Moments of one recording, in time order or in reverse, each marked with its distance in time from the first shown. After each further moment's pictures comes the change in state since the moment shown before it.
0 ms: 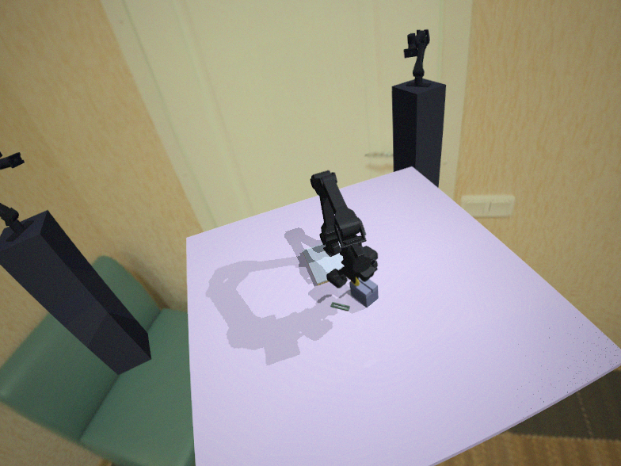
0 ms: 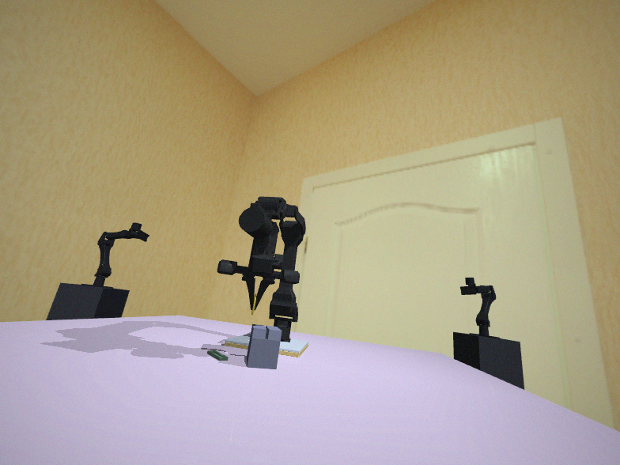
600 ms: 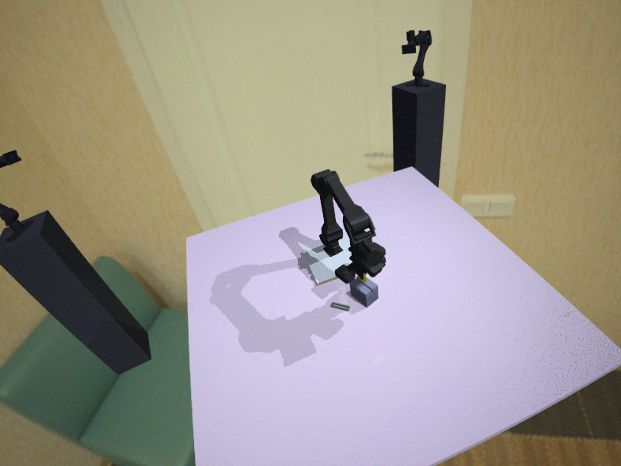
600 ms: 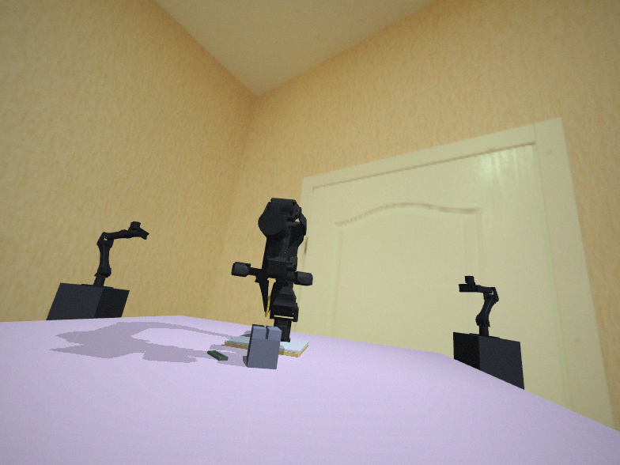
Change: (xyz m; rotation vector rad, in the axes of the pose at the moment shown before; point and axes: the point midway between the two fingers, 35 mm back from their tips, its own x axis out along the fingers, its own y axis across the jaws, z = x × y) arm 0.001 0.031 0.006 0.008 0.003 0.003
